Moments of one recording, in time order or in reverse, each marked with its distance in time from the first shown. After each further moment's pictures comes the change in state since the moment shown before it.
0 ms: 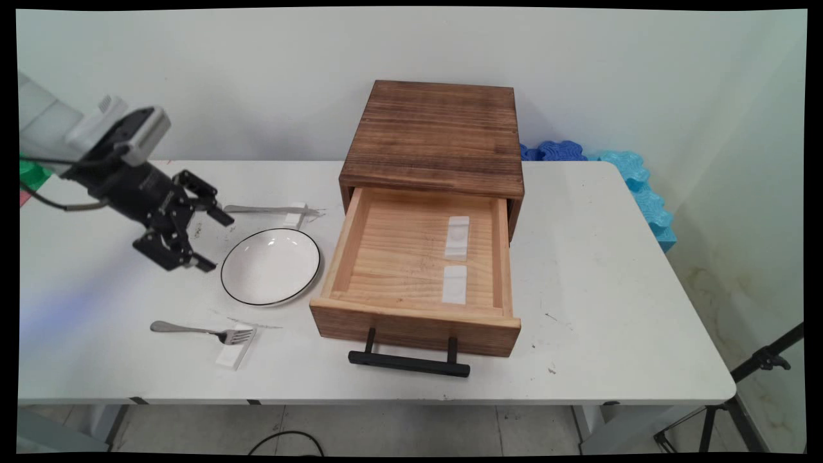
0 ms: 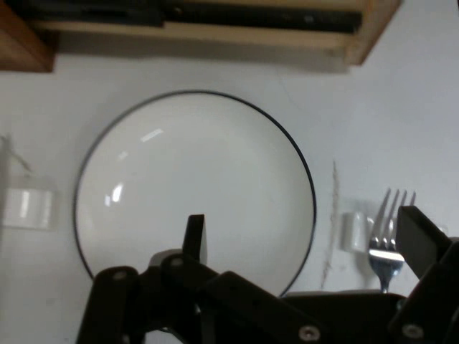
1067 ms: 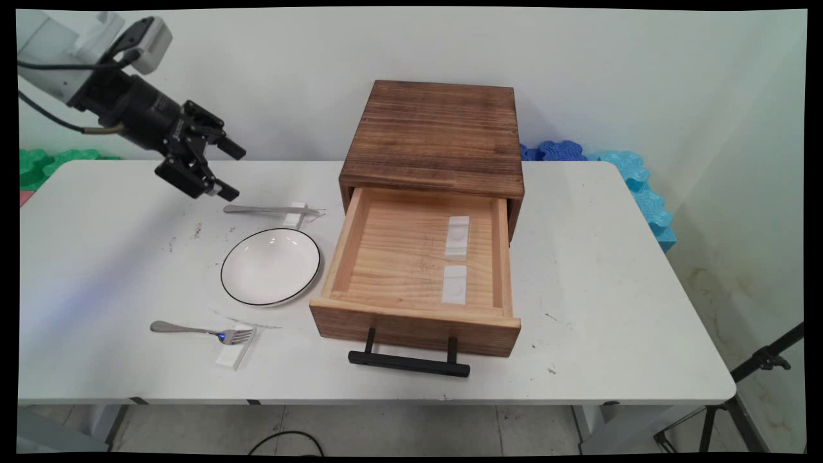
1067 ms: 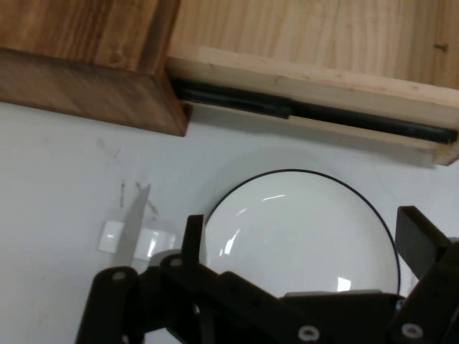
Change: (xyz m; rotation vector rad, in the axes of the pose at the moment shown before) arm 0.046 -0.042 -0.047 0.118 0.074 -0.101
